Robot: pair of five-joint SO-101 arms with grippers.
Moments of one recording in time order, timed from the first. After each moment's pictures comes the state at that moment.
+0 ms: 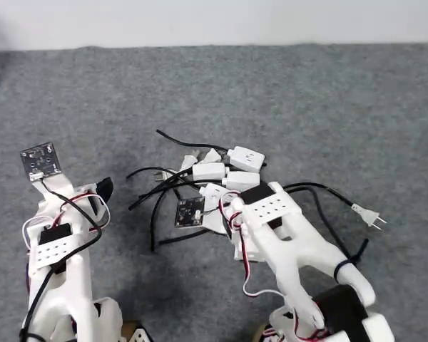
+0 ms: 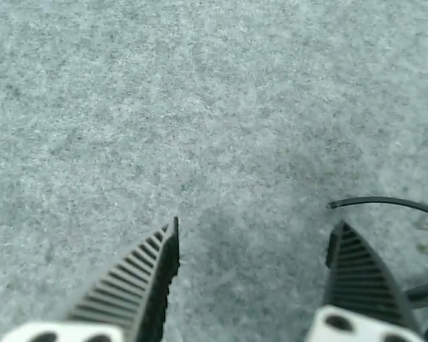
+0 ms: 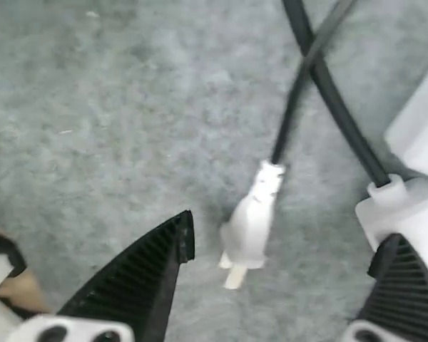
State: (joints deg) left arm -23.9 -33.5 71.1 24.8 7.5; right arm -26.5 -11.4 45.3 66.5 58.6
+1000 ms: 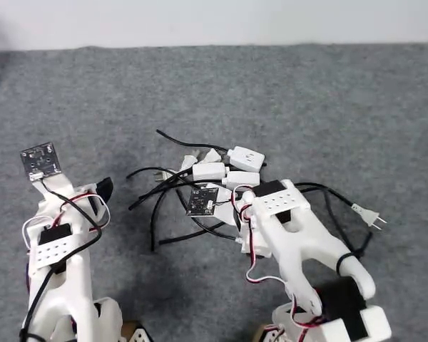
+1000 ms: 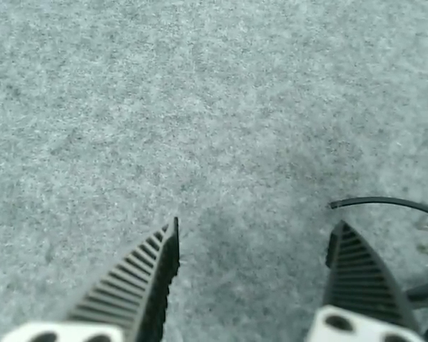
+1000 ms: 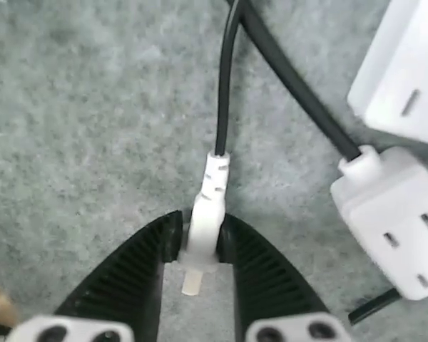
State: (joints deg) left arm -23.9 -33.5 71.1 24.8 7.5; right arm -20.4 -8.7 44.8 64.4 58.6
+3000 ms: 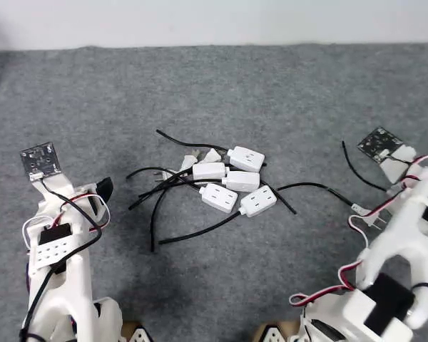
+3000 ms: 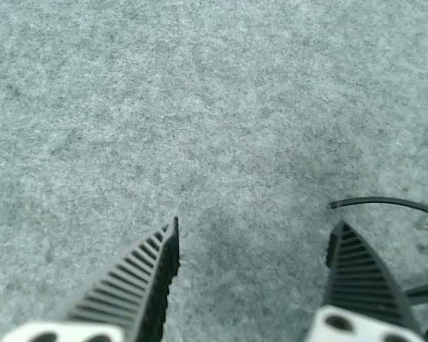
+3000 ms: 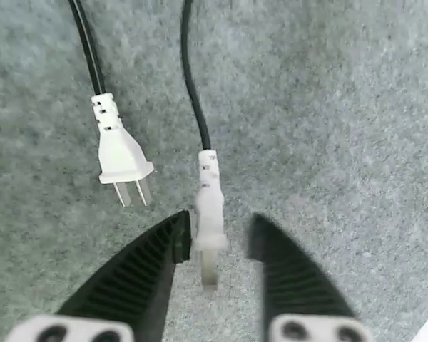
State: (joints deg) left arm -23.9 -33.5 71.1 24.8 7.5; right arm 36.9 -4.7 23.5 53.9 76.1
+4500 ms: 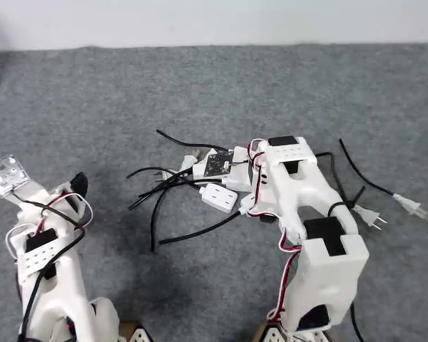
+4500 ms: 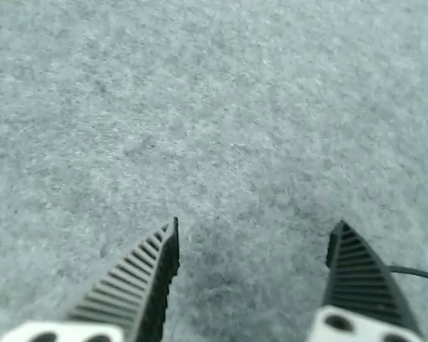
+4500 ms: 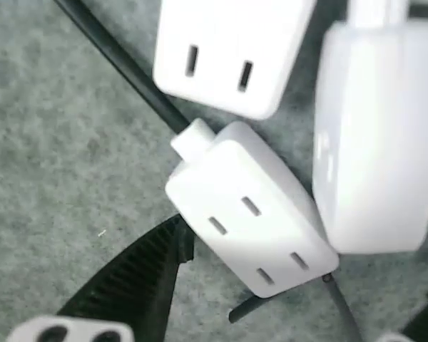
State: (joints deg) left arm -31.8 -33.5 71.5 21.0 14.8; right arm -10.4 20.1 13.4 70.9 70.4
